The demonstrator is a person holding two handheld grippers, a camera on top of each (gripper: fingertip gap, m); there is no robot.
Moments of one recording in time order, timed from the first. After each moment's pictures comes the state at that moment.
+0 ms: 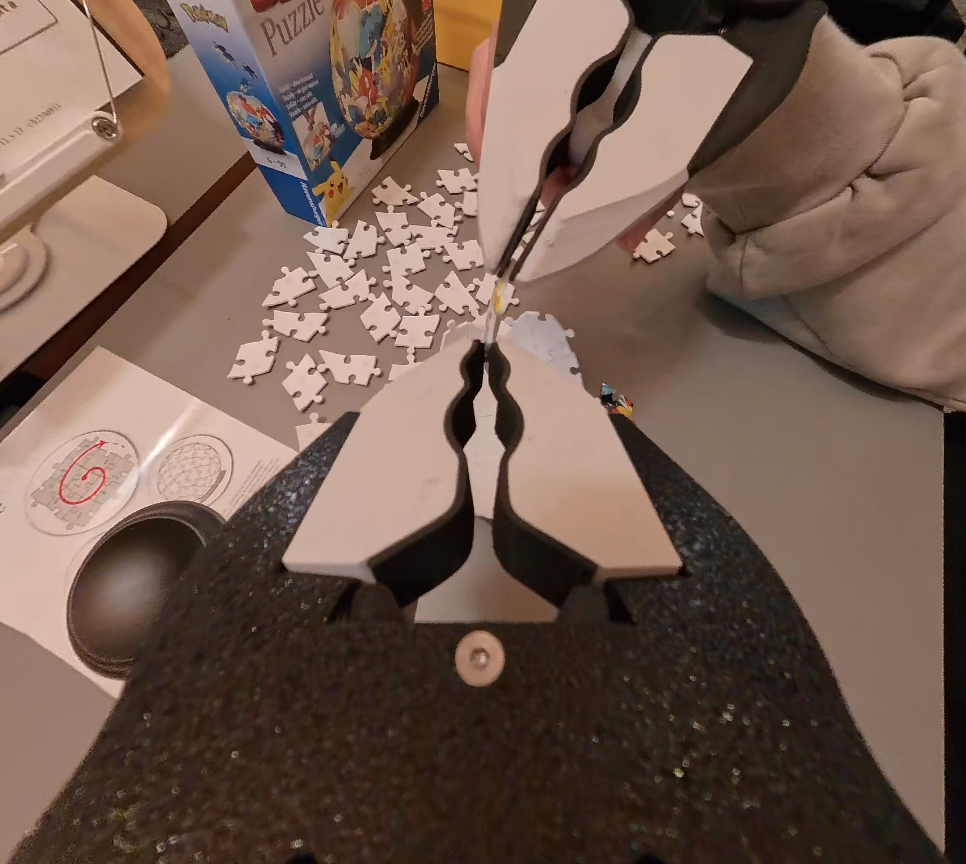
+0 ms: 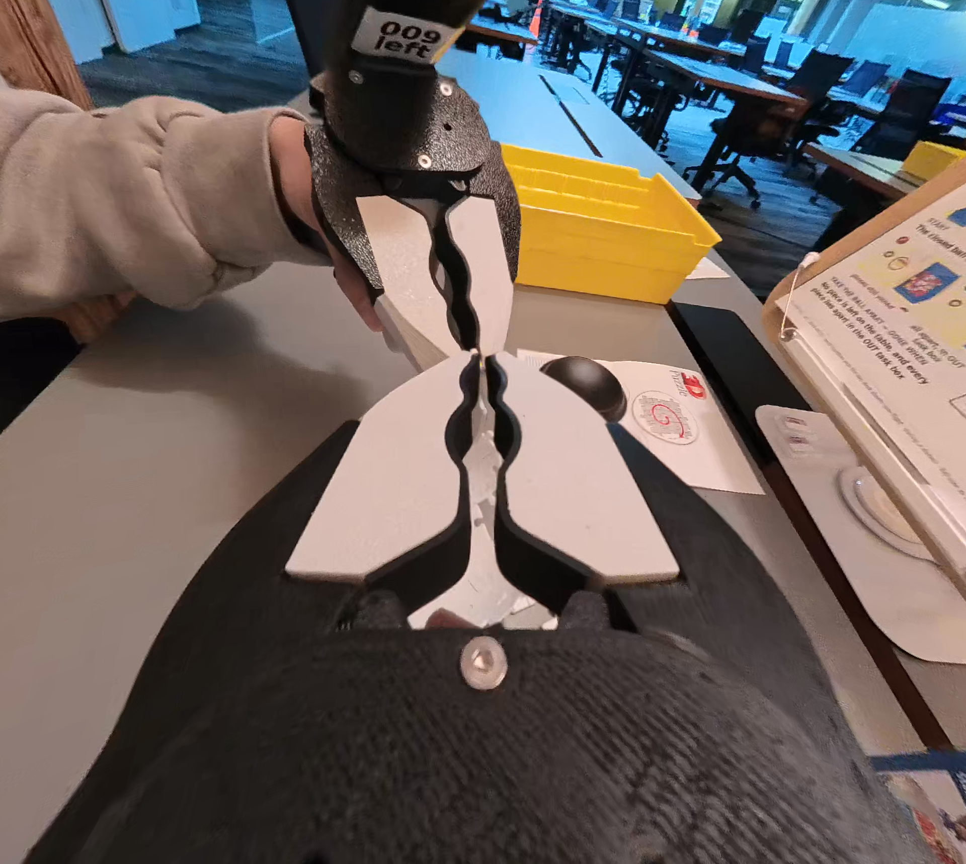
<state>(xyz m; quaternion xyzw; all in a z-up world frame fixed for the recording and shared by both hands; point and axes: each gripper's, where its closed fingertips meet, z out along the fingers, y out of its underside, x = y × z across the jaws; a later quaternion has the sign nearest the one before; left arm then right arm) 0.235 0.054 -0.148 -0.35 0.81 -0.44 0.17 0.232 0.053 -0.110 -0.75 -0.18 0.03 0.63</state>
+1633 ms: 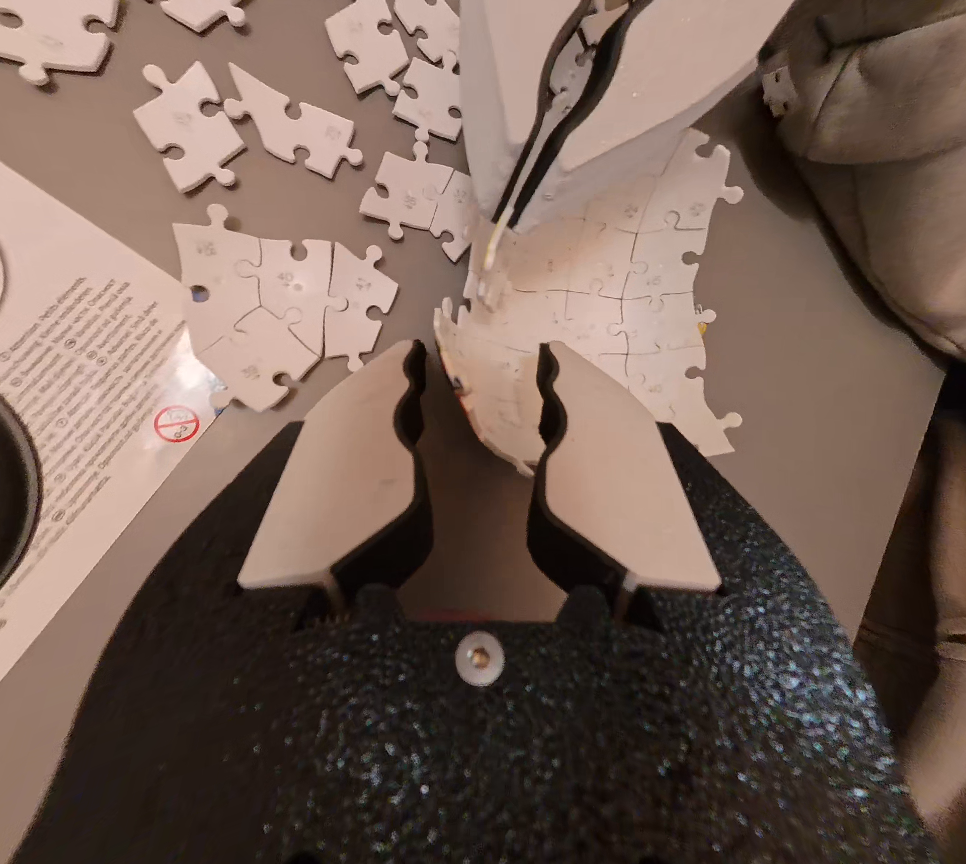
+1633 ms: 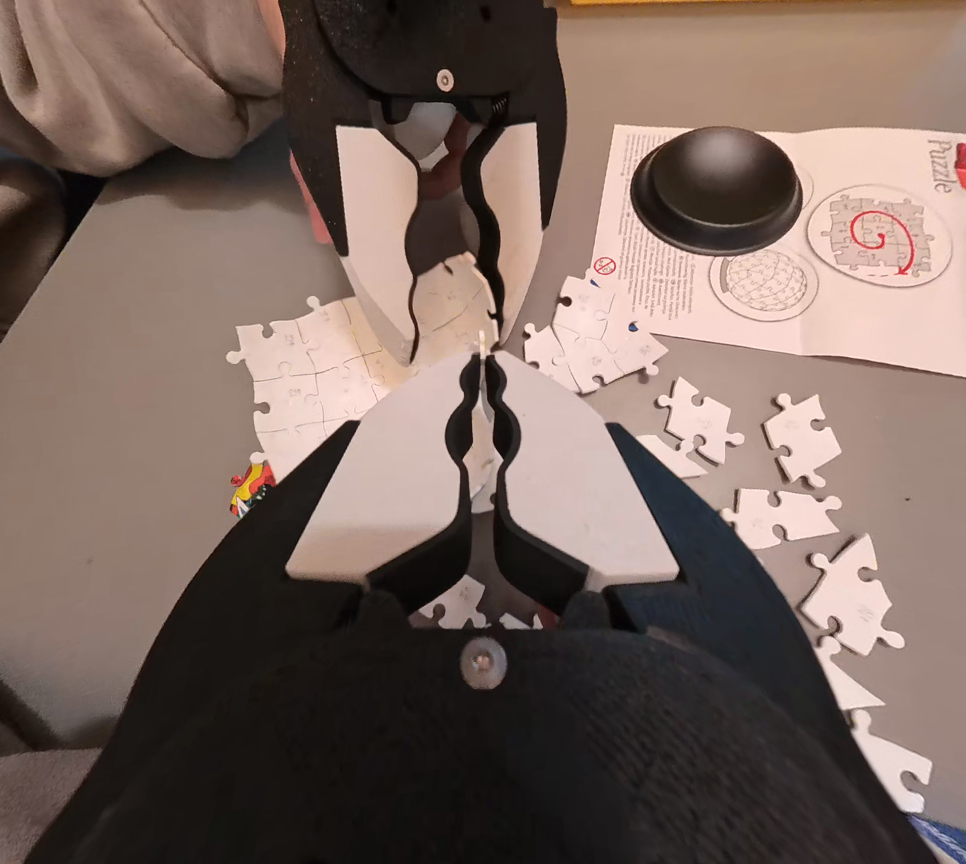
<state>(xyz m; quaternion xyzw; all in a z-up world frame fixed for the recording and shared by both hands) 0.238 0.075 -0.264 -0.48 0.81 -0.34 -0.02 0.263 0.073 -0.220 -0.86 -0.22 0.18 0.42</state>
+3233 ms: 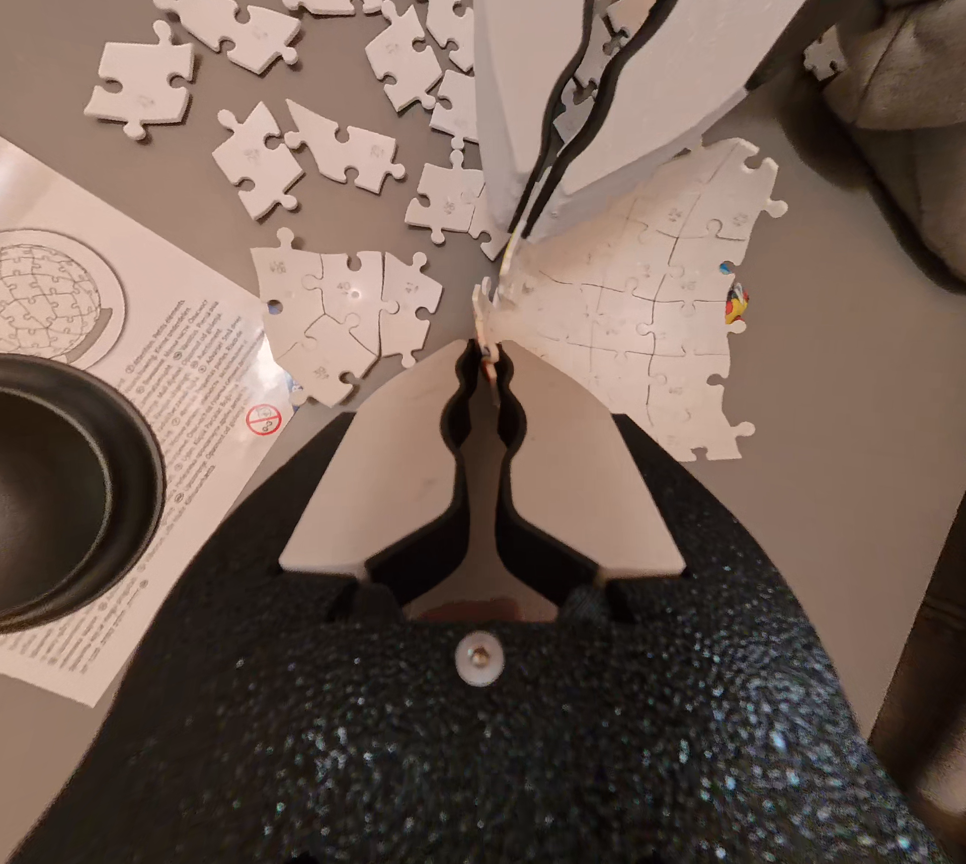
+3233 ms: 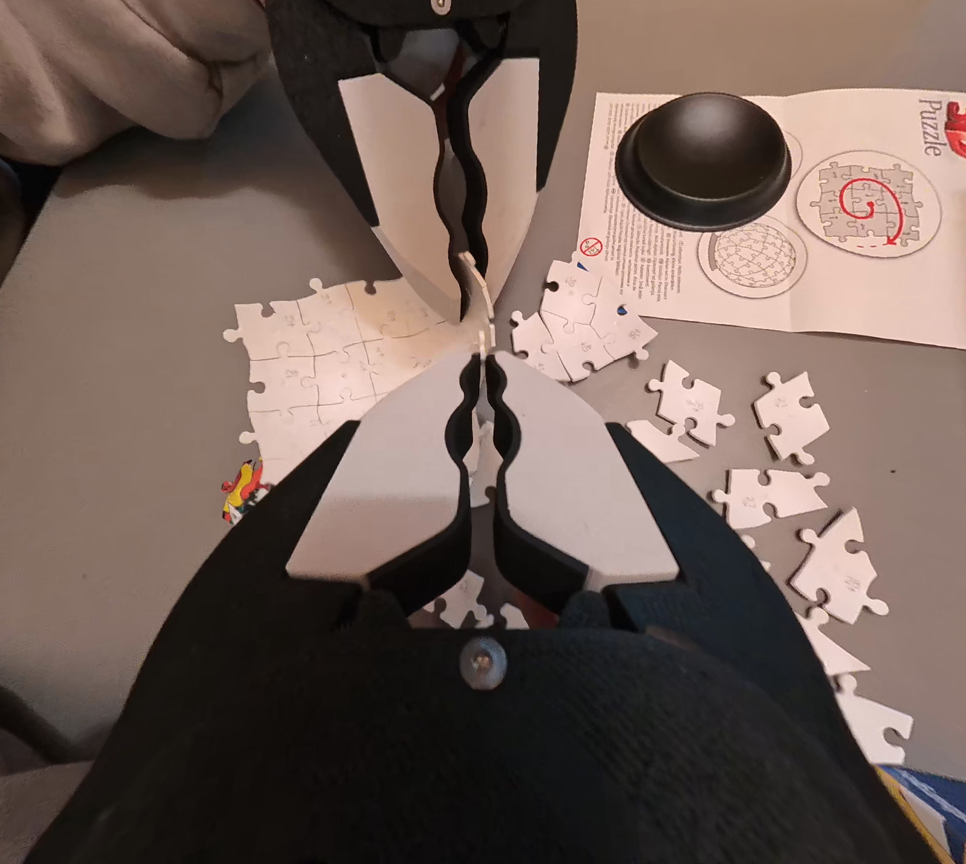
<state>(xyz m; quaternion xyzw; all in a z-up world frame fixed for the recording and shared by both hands) 0.246 0.092 -0.256 -0.45 0.84 -0.31 0.01 0.266 0.077 -0.225 -0.88 -0.20 0.16 0.40</state>
